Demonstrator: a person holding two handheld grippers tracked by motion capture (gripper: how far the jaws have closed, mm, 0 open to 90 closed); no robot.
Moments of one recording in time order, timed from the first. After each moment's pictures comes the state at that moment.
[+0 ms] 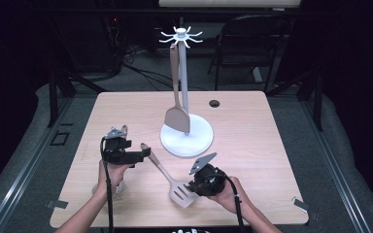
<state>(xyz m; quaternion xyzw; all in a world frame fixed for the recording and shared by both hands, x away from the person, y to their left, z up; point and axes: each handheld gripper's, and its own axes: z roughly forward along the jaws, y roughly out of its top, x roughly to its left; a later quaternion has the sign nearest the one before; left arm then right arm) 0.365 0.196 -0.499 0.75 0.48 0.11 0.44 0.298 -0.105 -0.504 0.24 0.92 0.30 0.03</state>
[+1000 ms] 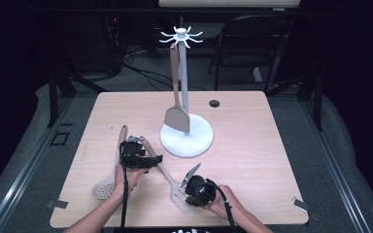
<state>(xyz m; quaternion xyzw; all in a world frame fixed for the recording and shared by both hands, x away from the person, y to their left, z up) 0.376 0.159 -0.538 0.76 0.52 0.07 0.38 0.294 -0.083 -0.552 0.23 0.95 0.22 -0.02</state>
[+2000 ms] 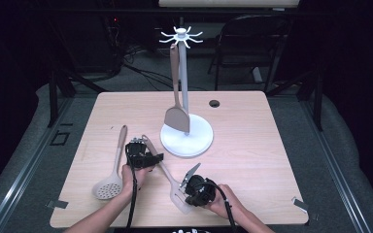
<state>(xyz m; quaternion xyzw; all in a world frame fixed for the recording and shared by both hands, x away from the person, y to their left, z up) 0.389 0.150 -0.564 0.73 0.55 0.05 0.39 0.296 -0.083 -0.552 0.22 0.95 0.22 -0.02</state>
